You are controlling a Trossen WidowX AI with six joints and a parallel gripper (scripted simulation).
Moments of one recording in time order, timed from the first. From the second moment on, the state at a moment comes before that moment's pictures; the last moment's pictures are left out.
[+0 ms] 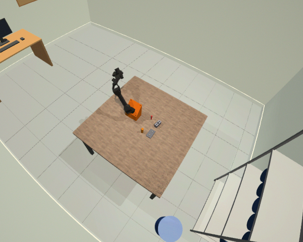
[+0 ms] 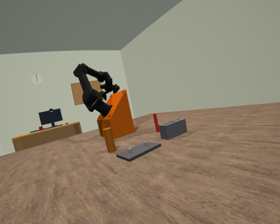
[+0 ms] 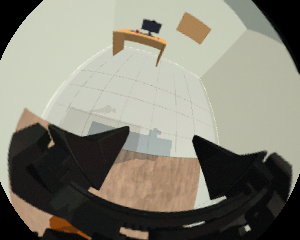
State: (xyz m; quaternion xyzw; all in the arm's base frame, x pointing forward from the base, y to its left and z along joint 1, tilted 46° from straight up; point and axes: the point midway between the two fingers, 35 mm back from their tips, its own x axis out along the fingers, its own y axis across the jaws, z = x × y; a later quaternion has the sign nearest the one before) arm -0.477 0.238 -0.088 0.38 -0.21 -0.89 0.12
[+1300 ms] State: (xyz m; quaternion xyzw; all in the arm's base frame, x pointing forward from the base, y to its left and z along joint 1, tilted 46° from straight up) arm 0.097 0.400 -0.108 0.57 -0.46 -0.55 -0.39
